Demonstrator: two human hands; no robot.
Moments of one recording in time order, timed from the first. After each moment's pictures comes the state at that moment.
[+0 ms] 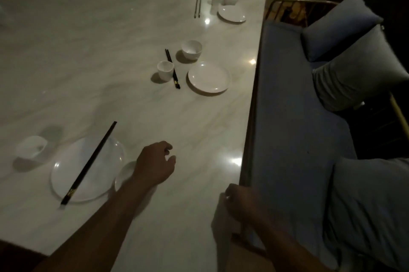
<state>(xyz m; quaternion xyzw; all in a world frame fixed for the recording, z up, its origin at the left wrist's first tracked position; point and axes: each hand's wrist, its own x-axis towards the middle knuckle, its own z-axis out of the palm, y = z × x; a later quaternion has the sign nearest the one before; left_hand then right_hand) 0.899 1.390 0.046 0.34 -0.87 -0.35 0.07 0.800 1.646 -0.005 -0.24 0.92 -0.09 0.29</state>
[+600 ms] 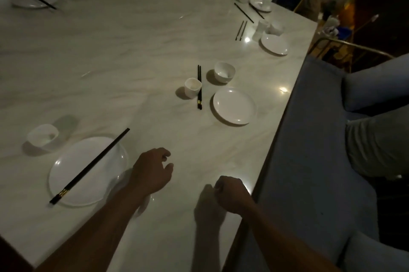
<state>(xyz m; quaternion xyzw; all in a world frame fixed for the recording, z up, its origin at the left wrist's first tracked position) 0.867 1.353 0.042 0.44 -0.82 -0.35 0.11 0.684 1.533 0.003 -0.36 0.87 -0.07 0.32</state>
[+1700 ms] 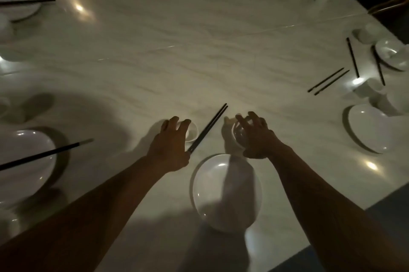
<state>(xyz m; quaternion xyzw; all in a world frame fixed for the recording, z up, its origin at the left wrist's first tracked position) 0.574 1.200 0.022 0.62 -0.74 -0.25 0.06 0.289 1.162 0.003 -0.73 0.64 0.15 0.19</state>
